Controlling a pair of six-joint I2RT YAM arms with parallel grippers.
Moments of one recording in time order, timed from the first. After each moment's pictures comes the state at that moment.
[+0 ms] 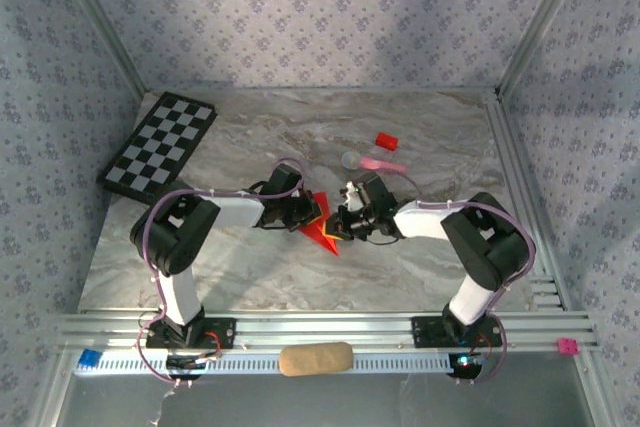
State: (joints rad) left arm -0.65 1.82 0.86 0.06 0.35 -1.08; right arm 0.63 1.69 0.72 0.09 -0.63 0.83
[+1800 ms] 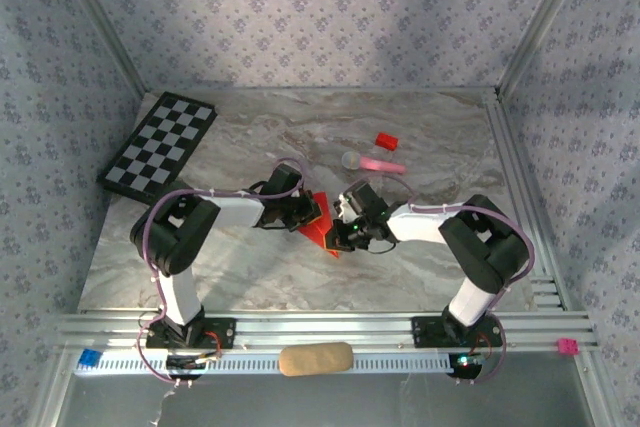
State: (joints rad) left arm -0.65 1.82 0.86 0.06 0.35 -1.08; right arm 0.71 1.68 0.74 -0.09 -0.53 0.71
